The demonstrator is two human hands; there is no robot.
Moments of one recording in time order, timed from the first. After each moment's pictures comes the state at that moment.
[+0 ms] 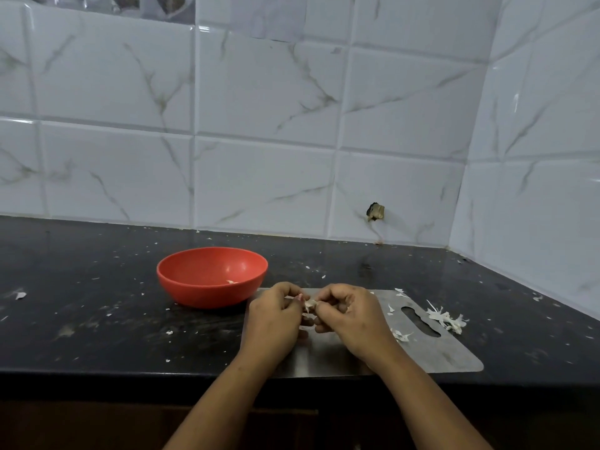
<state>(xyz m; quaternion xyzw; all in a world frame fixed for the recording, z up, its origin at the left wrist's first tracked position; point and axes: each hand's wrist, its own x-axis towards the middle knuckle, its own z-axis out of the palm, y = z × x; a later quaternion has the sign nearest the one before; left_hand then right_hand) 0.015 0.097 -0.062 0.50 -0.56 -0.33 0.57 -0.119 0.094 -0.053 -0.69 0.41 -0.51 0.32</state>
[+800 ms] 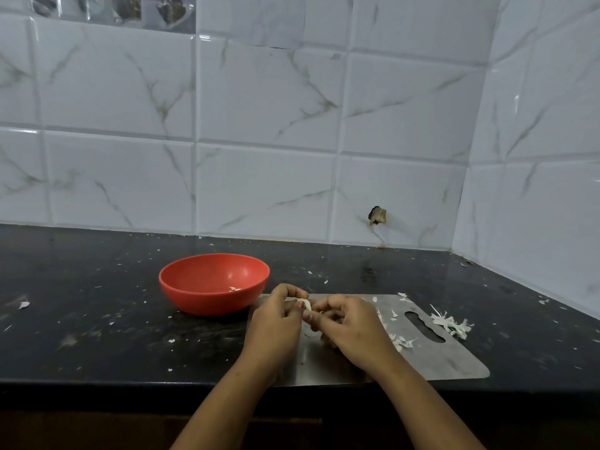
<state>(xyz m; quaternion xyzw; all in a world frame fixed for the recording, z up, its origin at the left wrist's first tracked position) 0.018 0.096 -0.064 0.52 -0.58 -0.31 0.55 -0.119 0.087 -0.057 -0.72 0.45 -0.45 0.26</state>
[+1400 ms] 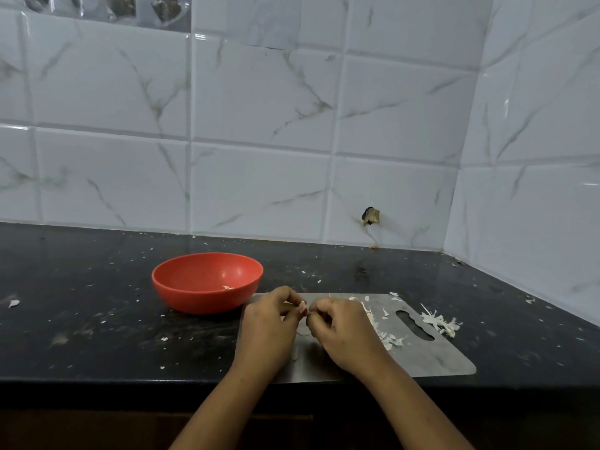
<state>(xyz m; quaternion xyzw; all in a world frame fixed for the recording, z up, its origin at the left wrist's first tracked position) 0.018 0.097 -0.065 0.52 -0.65 -0.18 0.52 -0.119 0.090 -0.061 -0.78 0.47 -0.41 0.11</state>
